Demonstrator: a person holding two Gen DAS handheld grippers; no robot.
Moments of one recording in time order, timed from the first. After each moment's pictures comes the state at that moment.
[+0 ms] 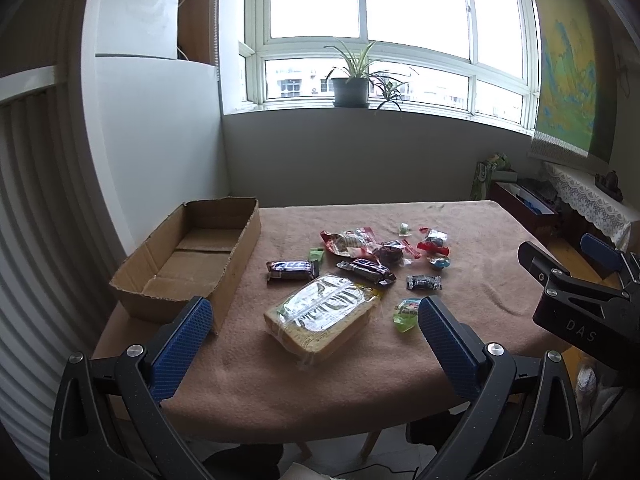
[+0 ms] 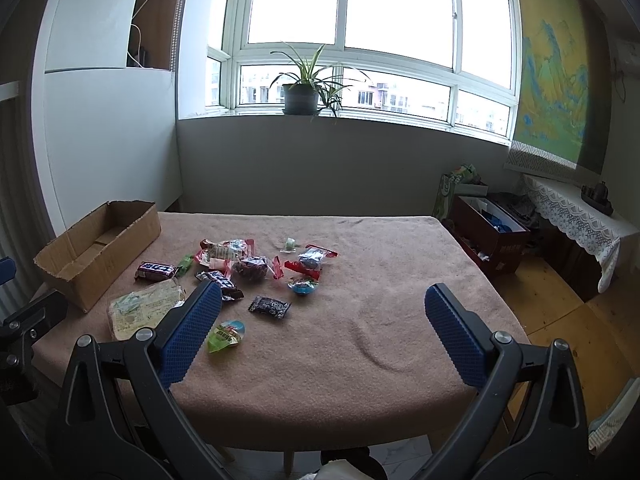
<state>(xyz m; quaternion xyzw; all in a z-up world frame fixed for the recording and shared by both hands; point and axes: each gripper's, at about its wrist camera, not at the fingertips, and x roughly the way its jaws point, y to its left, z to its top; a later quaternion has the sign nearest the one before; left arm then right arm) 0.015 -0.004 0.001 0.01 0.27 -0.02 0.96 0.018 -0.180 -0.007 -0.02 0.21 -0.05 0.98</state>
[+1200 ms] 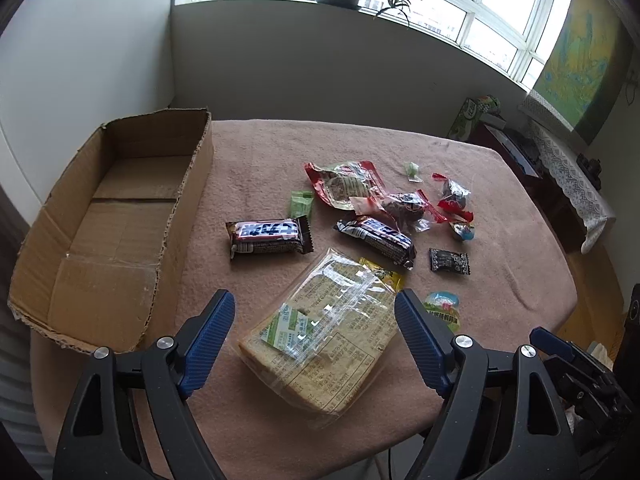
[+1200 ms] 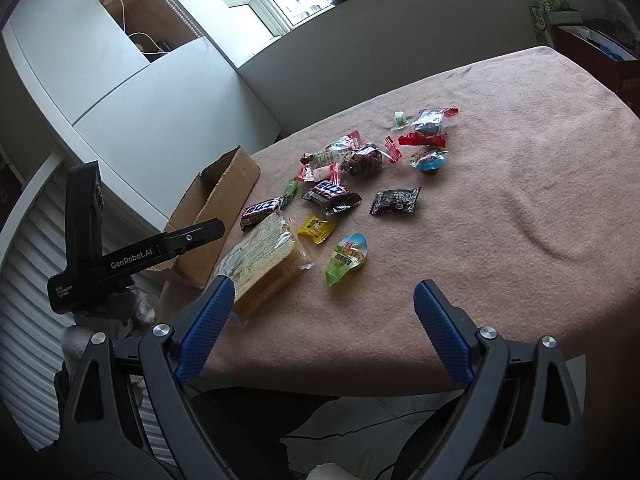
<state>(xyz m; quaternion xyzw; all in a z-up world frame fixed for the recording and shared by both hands) 0.159 0.028 -0.052 -0.04 0.46 -0.12 0.88 0.081 -0.191 -0.077 0.22 0.38 0.18 0.88</state>
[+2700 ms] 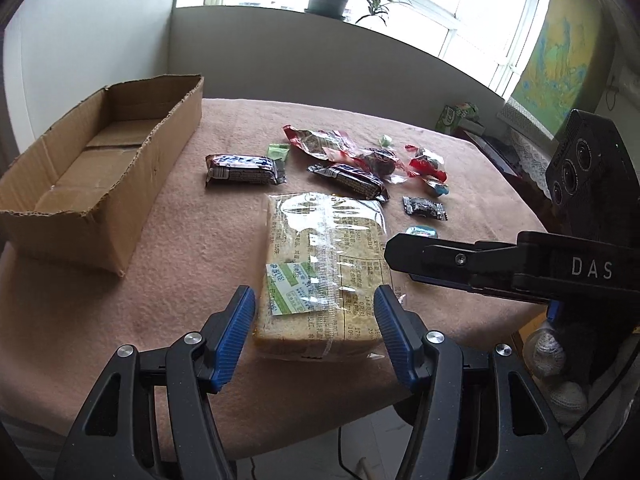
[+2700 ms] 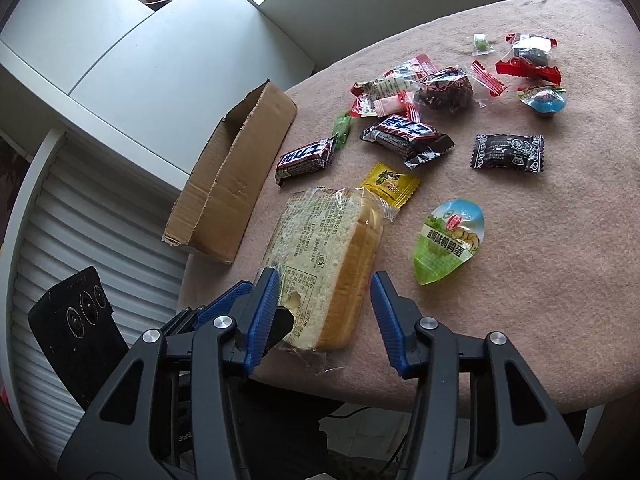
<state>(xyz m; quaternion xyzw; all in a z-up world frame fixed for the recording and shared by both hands) 0.091 0.034 -0.093 -0.06 0.42 -0.15 0.90 0.137 -0.124 -0.111 0.22 0.47 0.26 0.81</state>
